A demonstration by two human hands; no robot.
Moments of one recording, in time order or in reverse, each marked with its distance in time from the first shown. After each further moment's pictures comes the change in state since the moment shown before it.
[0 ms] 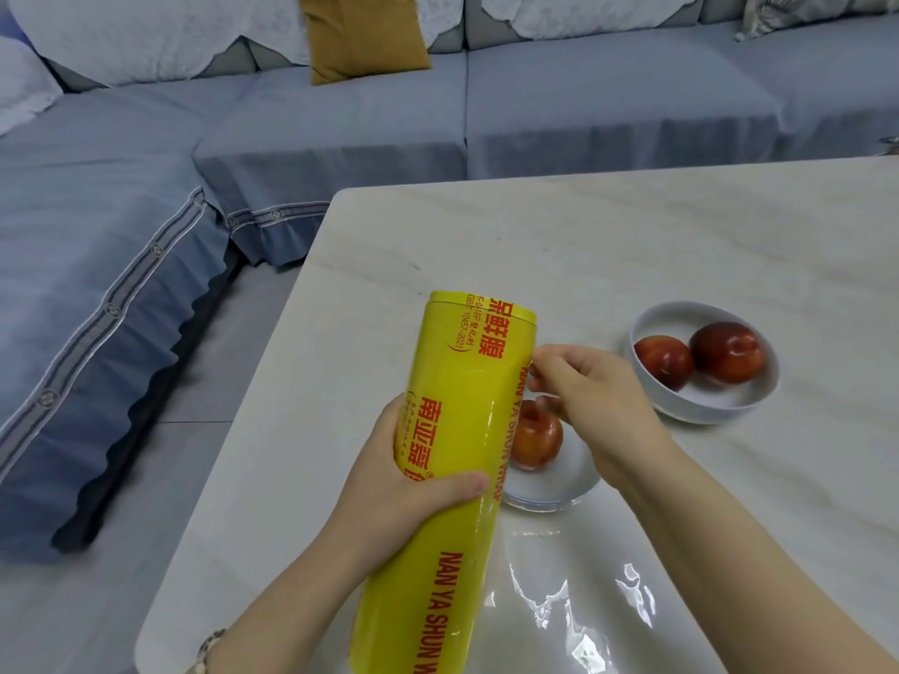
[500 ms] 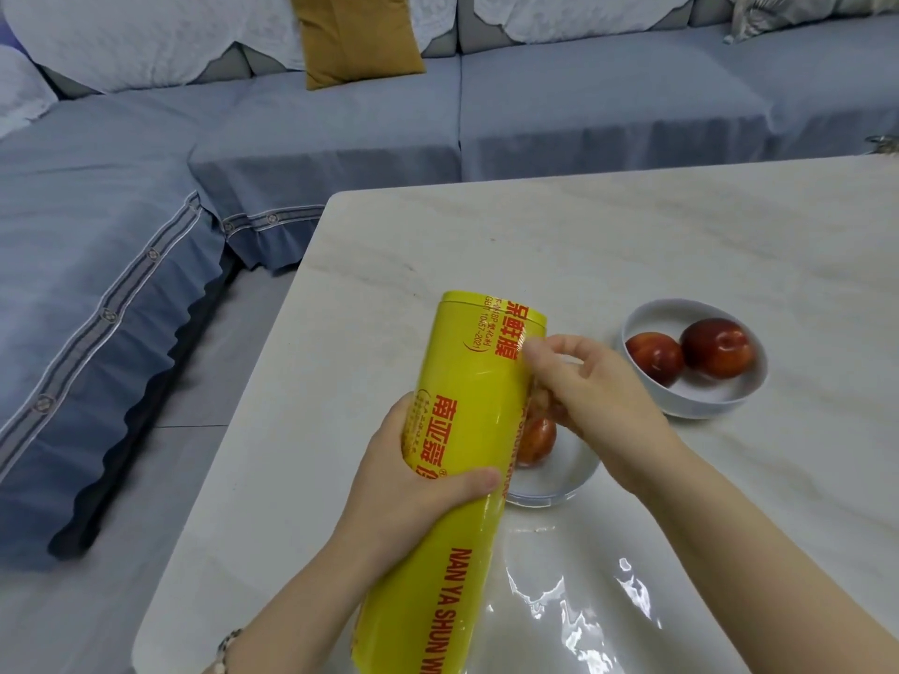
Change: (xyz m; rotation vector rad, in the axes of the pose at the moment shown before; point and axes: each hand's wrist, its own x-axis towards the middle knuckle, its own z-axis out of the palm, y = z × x) left_hand -0.004 0.007 0.014 0.049 0.056 0.013; right_hand -0.008 -0.003 -0.011 0.061 -0.128 -0.037
